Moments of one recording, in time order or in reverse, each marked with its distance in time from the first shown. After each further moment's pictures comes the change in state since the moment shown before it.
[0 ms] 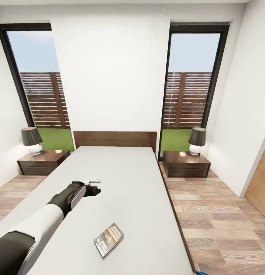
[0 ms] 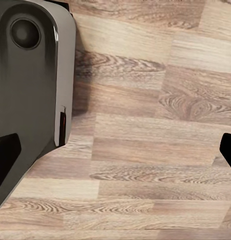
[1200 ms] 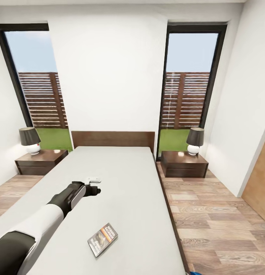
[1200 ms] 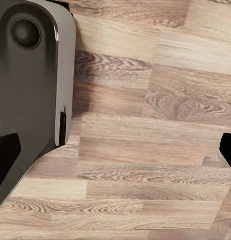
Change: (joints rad) left arm -0.001 0.000 -0.001 -0.001 0.000 0.000 -0.001; right arm 0.000 0.001 0.000 0.000 0.002 0.000 0.000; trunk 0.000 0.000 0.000
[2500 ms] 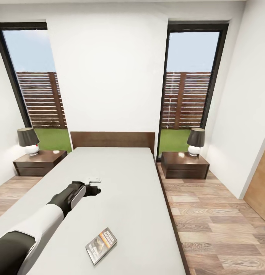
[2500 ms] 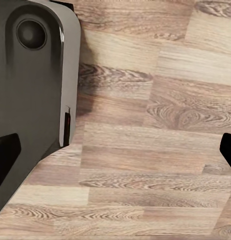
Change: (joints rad) left arm 0.000 0.000 -0.001 0.000 0.000 0.000 -0.001; right arm 0.000 0.008 0.000 0.000 0.000 0.000 0.000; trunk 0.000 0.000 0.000
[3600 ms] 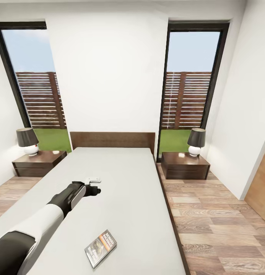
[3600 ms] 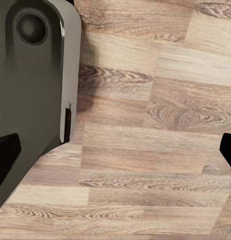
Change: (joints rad) left arm 0.000 0.000 0.000 0.000 -0.001 0.000 0.000; right arm 0.008 0.001 0.000 0.000 0.000 0.000 0.000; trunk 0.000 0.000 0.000
